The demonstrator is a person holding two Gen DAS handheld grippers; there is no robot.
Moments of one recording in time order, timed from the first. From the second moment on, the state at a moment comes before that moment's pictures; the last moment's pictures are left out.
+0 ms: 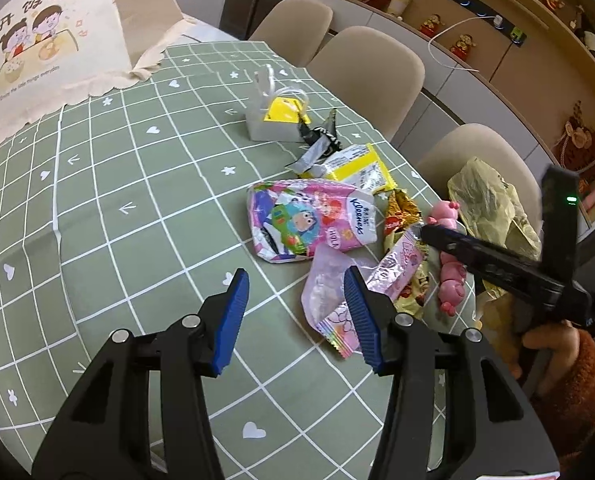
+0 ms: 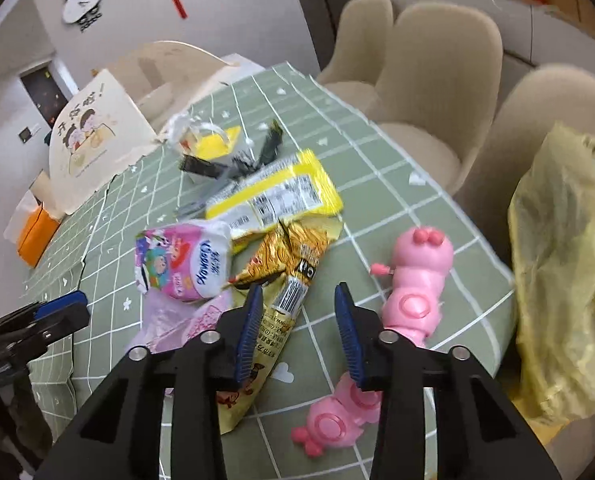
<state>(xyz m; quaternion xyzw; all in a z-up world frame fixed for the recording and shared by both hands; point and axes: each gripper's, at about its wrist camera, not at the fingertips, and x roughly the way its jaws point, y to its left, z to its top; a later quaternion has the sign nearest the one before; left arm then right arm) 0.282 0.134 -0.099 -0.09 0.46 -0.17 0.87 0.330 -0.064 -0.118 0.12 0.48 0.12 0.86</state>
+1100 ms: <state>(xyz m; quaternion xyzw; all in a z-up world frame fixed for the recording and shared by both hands) 0.245 0.053 -0.126 0.08 0.51 -0.32 0.79 0.229 -0.147 -0.062 0.16 0.40 0.07 0.90</state>
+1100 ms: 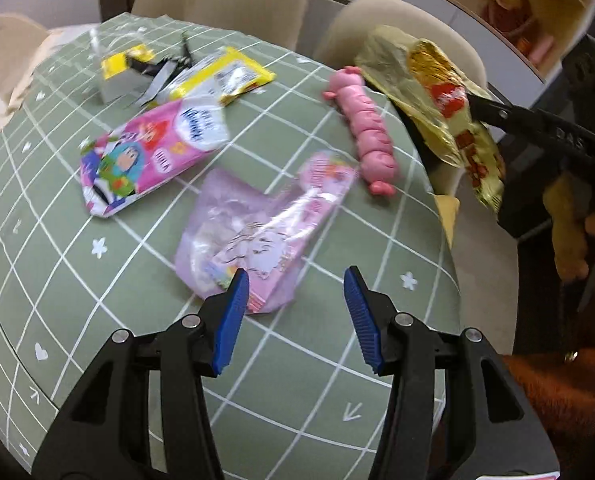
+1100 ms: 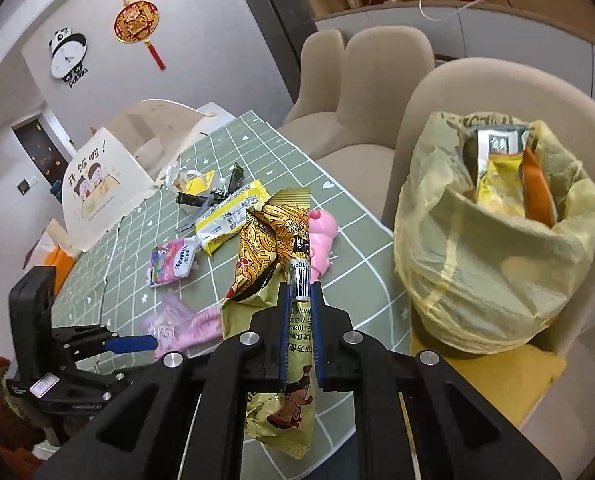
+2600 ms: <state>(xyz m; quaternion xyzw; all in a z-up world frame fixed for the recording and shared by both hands) 0.271 -0.009 -0.042 0.06 0.45 -0.27 0.85 0.187 -0.206 -0.043 0.20 0.34 0.02 0.92</state>
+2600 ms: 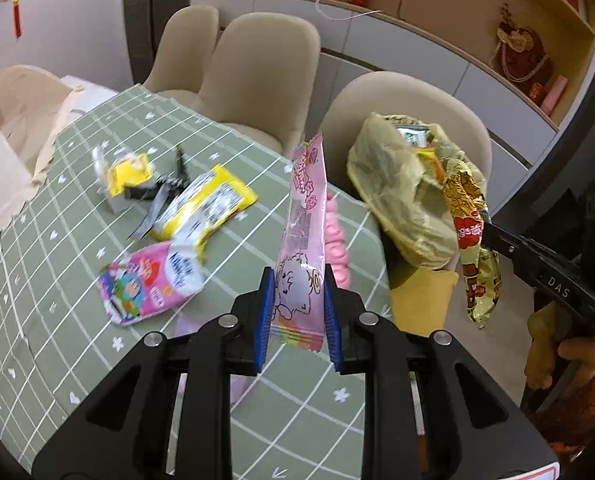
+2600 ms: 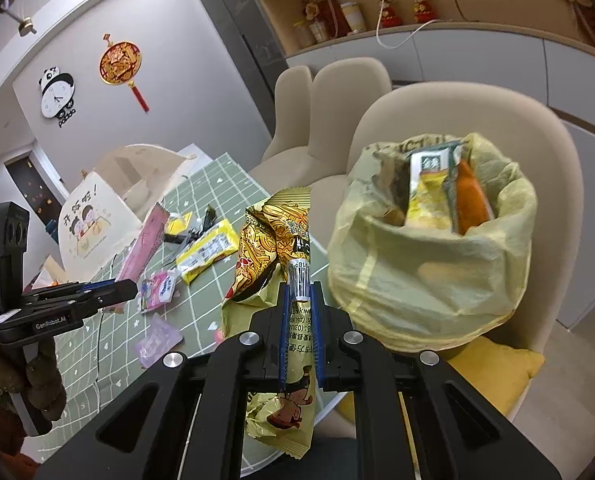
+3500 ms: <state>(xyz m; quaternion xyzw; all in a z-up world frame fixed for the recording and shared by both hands) 0.365 -0.224 -0.027 0.00 0.41 -0.41 0.81 0.208 -0.353 0.031 0.15 0.30 -0.14 0.93</state>
